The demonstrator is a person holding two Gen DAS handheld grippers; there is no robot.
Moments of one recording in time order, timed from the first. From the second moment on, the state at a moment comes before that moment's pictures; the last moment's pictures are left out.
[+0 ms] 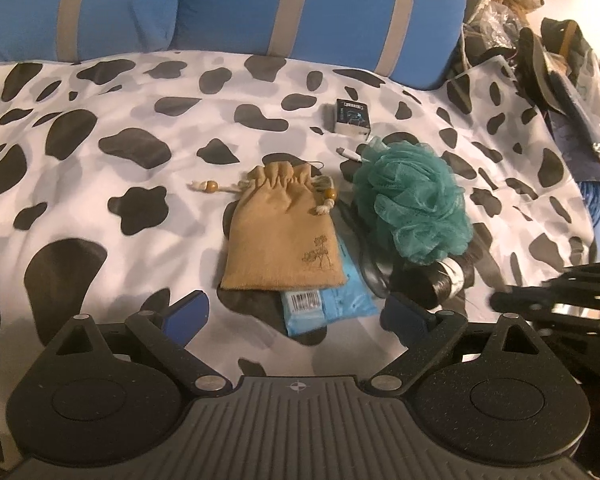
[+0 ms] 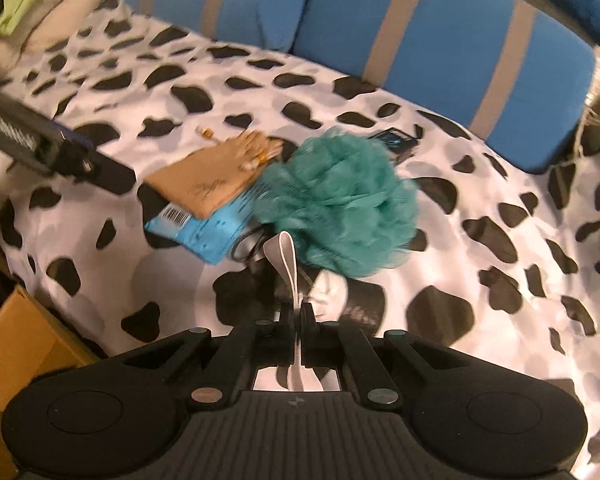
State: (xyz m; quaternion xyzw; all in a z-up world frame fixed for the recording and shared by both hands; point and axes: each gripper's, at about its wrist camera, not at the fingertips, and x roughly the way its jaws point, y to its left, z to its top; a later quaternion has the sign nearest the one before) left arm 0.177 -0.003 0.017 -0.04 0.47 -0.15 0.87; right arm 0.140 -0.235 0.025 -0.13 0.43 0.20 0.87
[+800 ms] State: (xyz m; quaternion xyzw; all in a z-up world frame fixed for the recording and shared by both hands) left arm 0.259 -0.022 -0.036 -0.05 0.50 -0.15 0.85; right arm 0.136 -0.275 0.042 -0.04 0.46 0.20 0.86
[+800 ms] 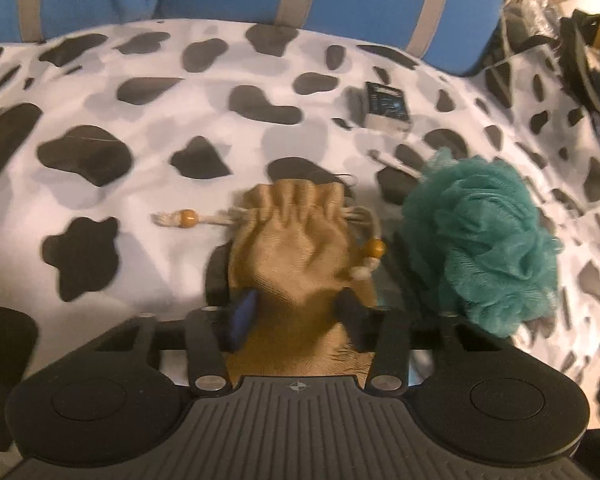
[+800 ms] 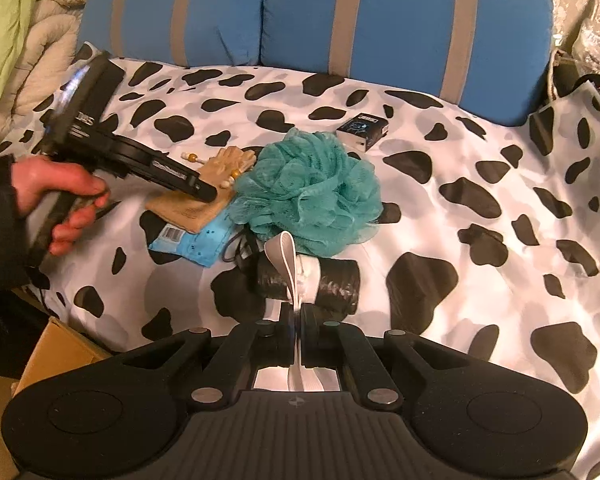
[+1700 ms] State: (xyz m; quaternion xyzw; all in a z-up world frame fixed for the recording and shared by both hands) left arm 0.212 -0.023 0.018 0.00 0.42 -0.17 0.89; right arm 0.140 -0.272 0.037 -0.01 0.47 0.20 0.86
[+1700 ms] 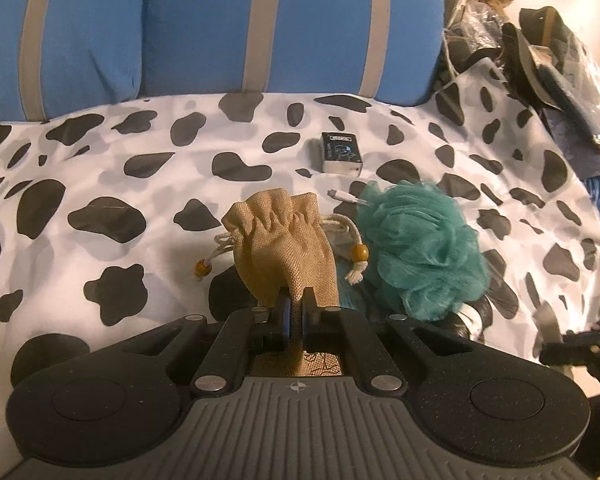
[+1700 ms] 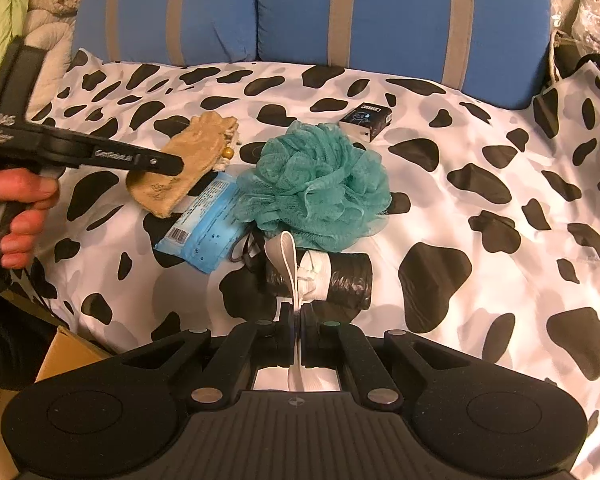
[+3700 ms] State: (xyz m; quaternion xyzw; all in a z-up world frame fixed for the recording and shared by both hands) left arm 0.018 -0.028 0.008 -0.03 0.53 -0.16 0.83; right arm 0.029 -0.253 0.038 0.02 0.52 0.23 0.83
